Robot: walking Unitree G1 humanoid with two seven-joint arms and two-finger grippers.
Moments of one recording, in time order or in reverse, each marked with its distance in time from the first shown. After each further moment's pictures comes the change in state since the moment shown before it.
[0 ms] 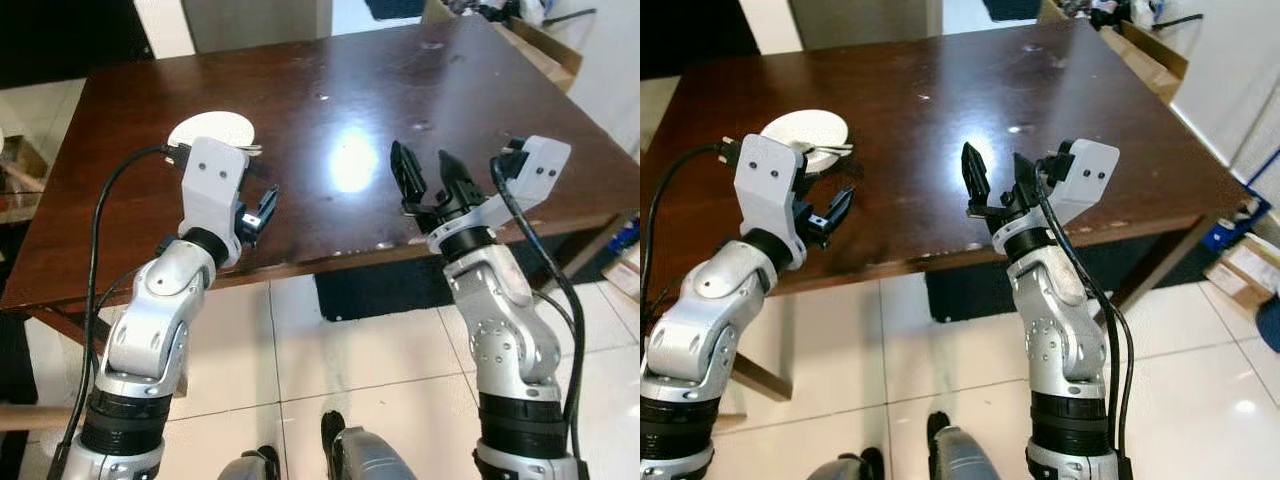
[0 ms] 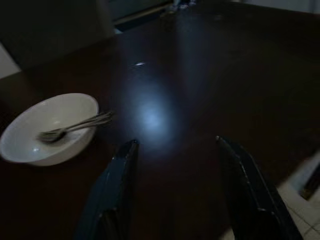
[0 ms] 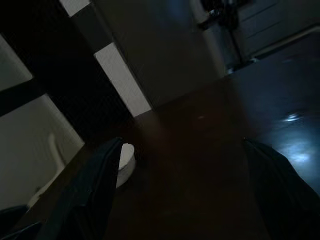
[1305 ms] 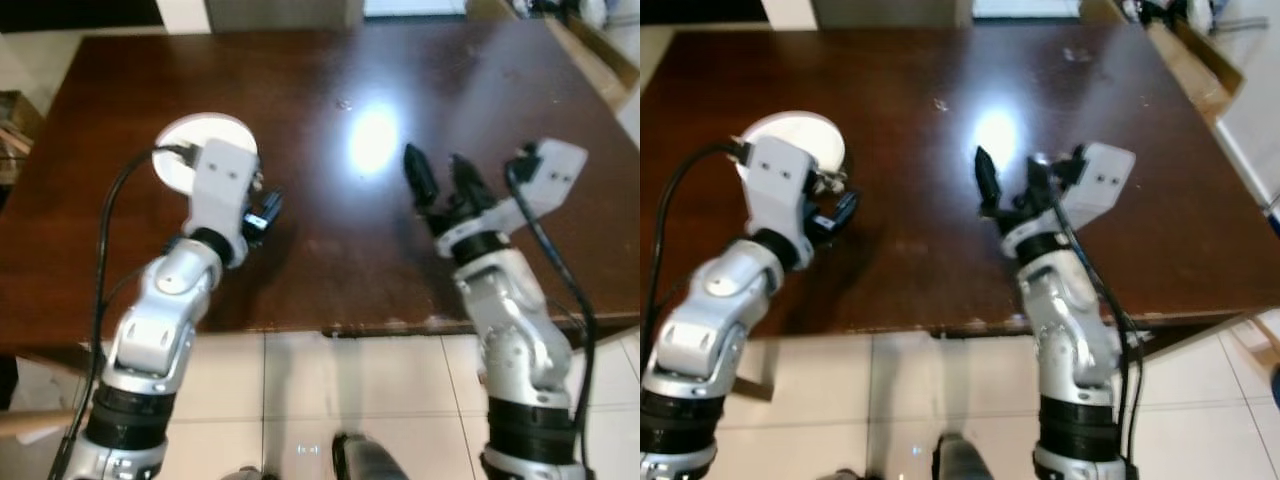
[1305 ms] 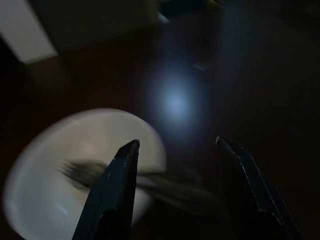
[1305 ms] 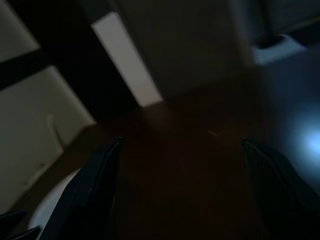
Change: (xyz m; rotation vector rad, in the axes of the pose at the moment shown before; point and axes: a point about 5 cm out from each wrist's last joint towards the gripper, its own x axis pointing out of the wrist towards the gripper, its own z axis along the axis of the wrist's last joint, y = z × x) left arm 0.001 0.003 -0.004 0.020 0.012 0.028; right arm 0.001 0.004 0.005 -0.002 -0.014 0.017
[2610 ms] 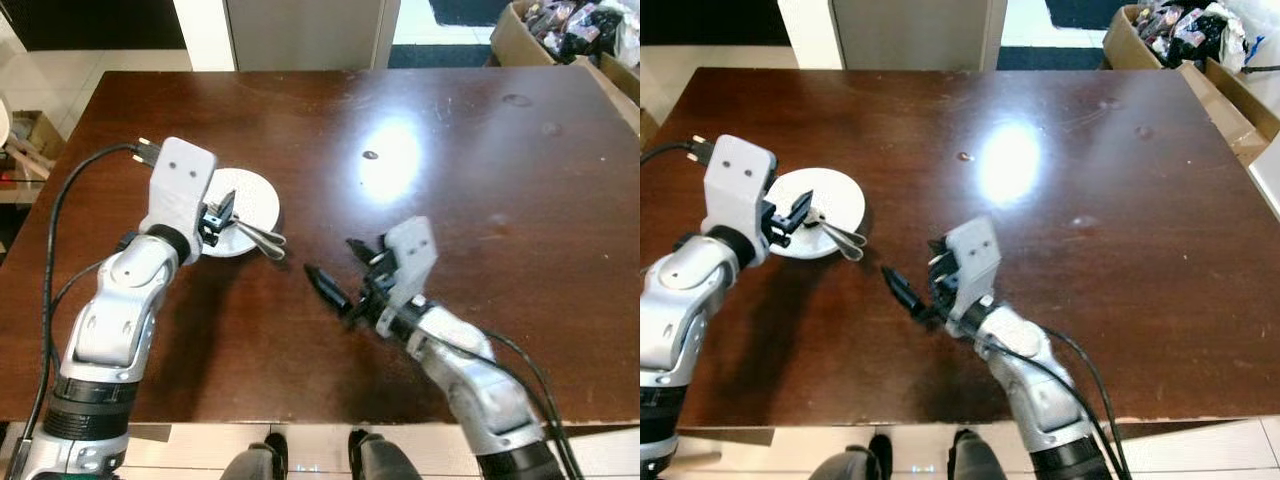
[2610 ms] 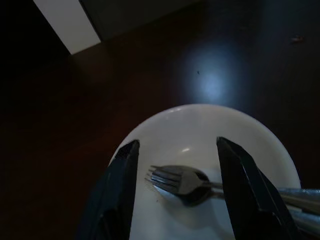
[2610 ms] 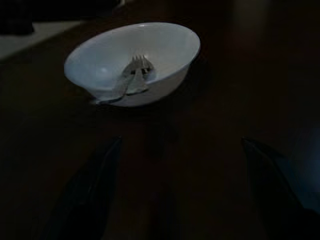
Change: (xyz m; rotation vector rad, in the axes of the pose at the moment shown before) left arm -0.006 0.044 -0.016 0.121 0.109 0.094; right arm -0.038 0.027 -0.103 -0.341 0.437 0.417
